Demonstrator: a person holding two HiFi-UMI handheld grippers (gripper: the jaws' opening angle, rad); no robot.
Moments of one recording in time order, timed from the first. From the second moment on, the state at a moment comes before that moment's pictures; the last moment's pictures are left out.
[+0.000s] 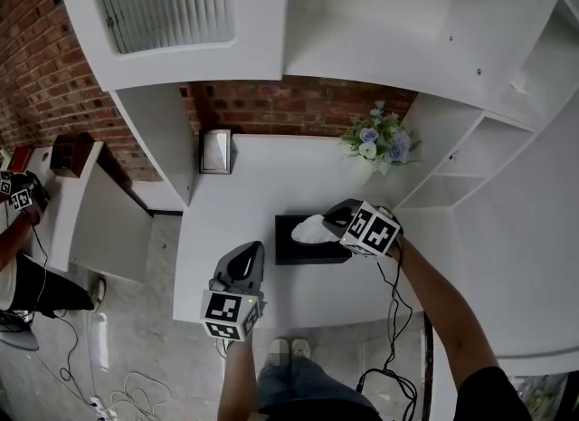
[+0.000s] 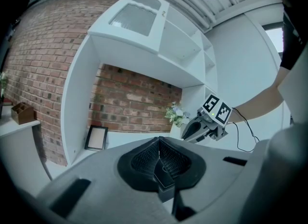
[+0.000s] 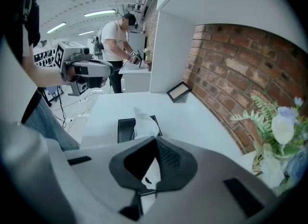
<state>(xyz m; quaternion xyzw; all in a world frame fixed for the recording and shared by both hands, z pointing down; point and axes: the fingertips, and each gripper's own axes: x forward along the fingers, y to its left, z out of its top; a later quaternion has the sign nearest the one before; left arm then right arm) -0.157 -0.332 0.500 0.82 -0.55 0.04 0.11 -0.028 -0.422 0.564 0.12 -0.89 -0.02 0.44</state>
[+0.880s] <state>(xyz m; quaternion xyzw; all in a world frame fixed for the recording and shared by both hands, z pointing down) -0.146 -0.323 0.471 0.83 -0.55 0.03 0.09 -0.004 -0.416 0.488 0.21 -0.91 -0.03 0.35</state>
